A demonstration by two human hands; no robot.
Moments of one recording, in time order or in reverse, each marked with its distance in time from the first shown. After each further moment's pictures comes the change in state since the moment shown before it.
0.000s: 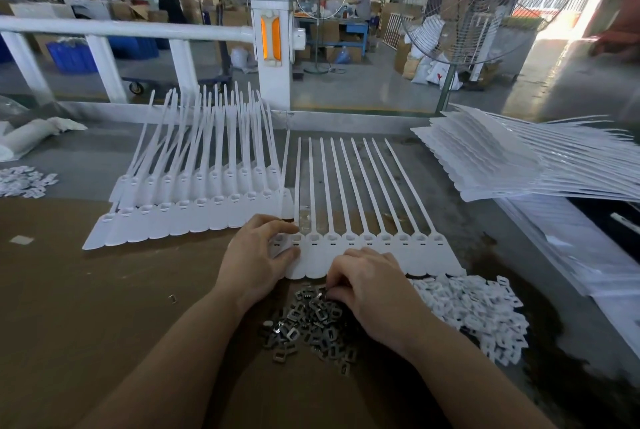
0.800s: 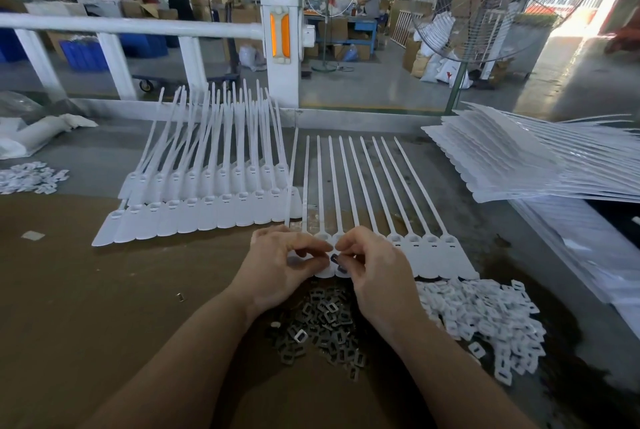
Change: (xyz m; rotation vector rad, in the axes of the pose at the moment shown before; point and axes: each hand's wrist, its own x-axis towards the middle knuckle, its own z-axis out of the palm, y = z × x) left_hand -0.007 0.017 -0.003 -0.152 -0.136 0.142; right_hand 0.015 -0.002 0.016 0.295 0.321 0.193
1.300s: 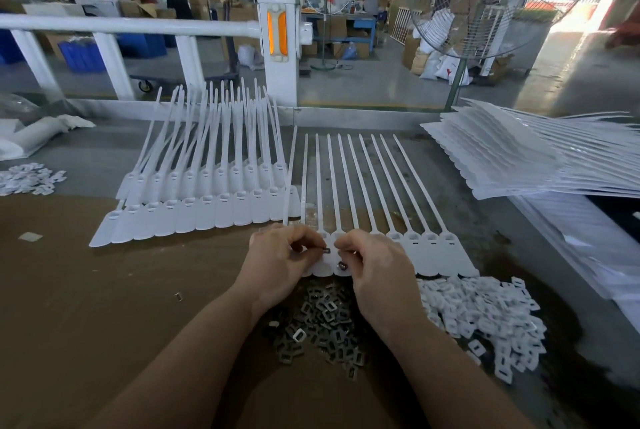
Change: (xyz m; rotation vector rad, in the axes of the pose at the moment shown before) left_hand 0.002 0.003 0.005 -0.001 0.058 -0.068; right_hand -0.003 0.002 0.001 -0.116 0.095 -0.097
